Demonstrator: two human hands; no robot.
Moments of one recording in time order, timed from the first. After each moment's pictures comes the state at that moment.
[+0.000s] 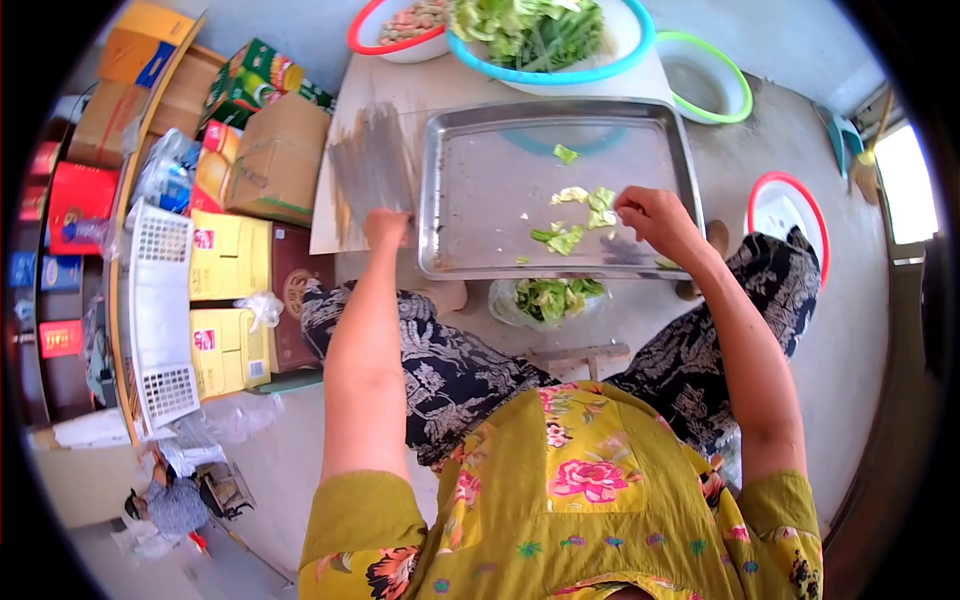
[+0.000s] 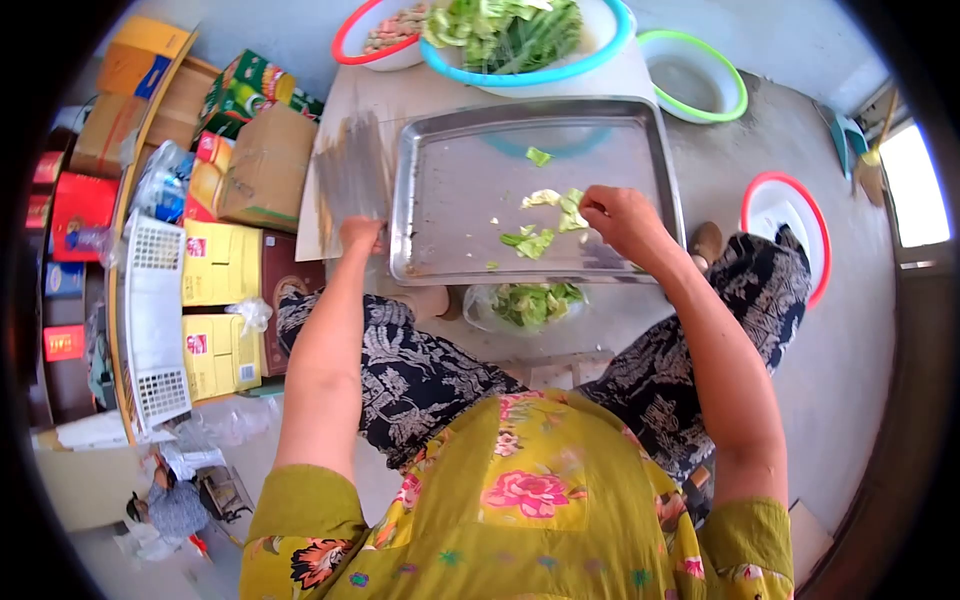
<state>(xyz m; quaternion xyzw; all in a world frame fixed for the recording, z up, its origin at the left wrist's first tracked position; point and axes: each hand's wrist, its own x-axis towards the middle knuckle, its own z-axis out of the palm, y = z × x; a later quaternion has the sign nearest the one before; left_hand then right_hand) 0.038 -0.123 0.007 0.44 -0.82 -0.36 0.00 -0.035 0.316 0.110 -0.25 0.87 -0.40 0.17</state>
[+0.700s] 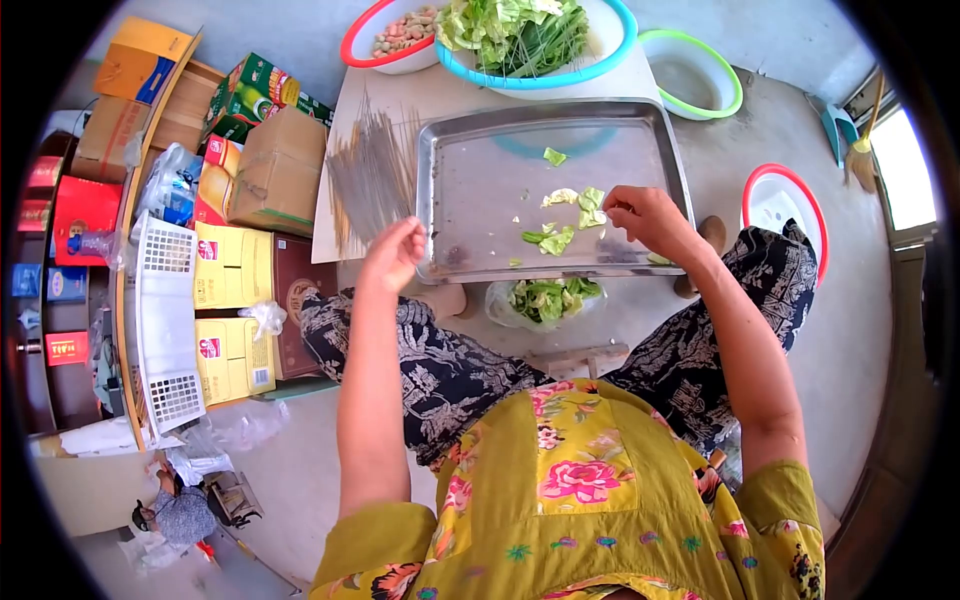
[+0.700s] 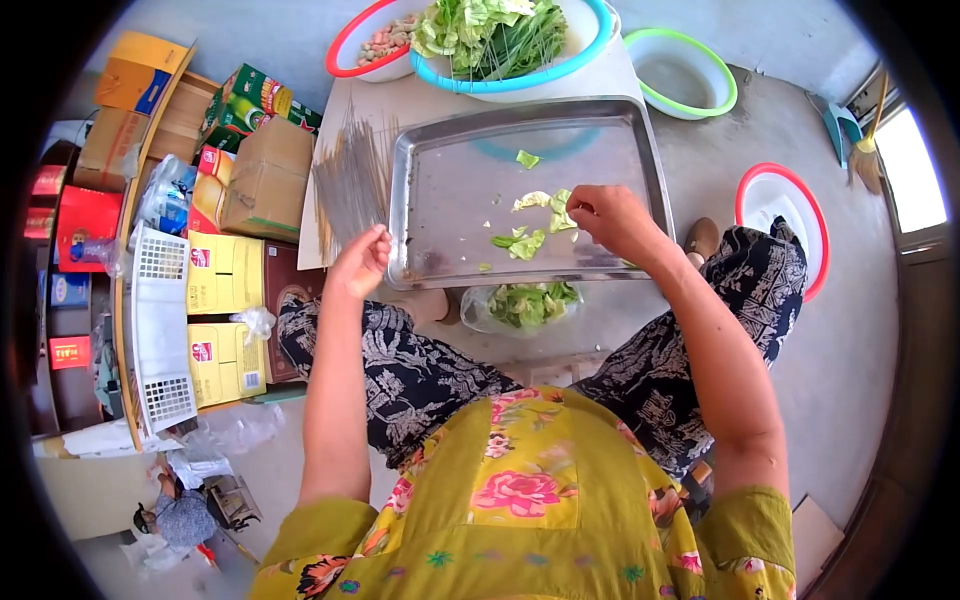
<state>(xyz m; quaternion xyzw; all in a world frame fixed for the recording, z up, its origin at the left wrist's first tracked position) 0.085 -0.059 0.082 0.29 -0.44 -0.85 -0.05 -0.030 0.323 0.120 -0.27 0.85 -0.42 0.17</state>
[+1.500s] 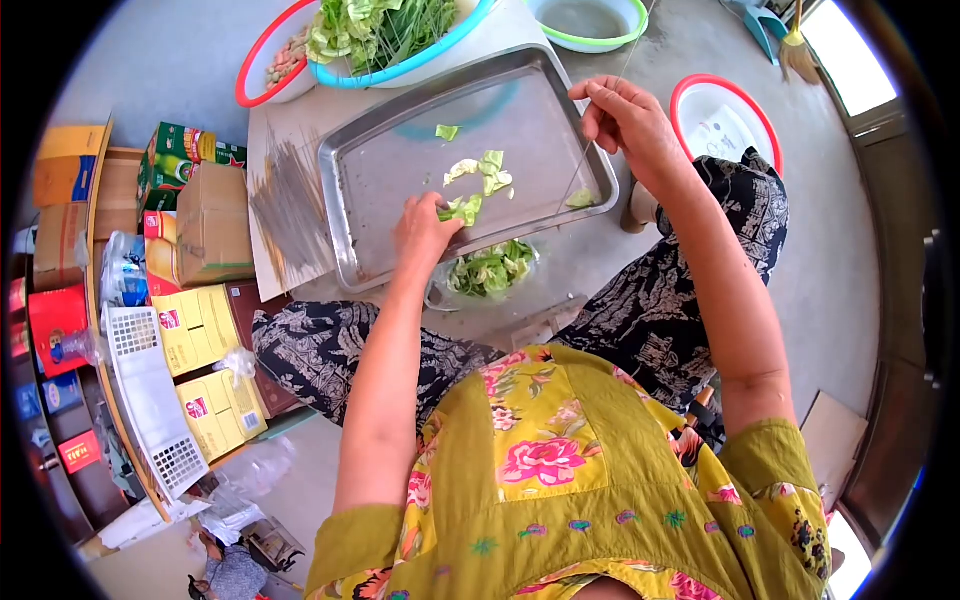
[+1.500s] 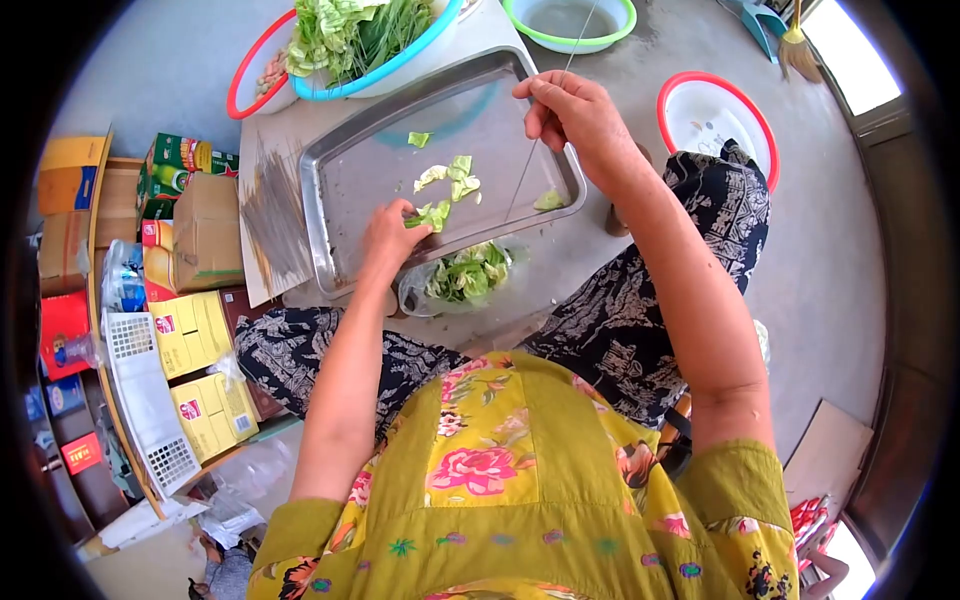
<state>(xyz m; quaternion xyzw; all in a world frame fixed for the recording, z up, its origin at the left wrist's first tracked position) 0.029 0.102 0.040 0.07 -0.98 -0.18 -0.05 -0.044 0.392 0.141 -0.04 0.63 -0.76 0.13</state>
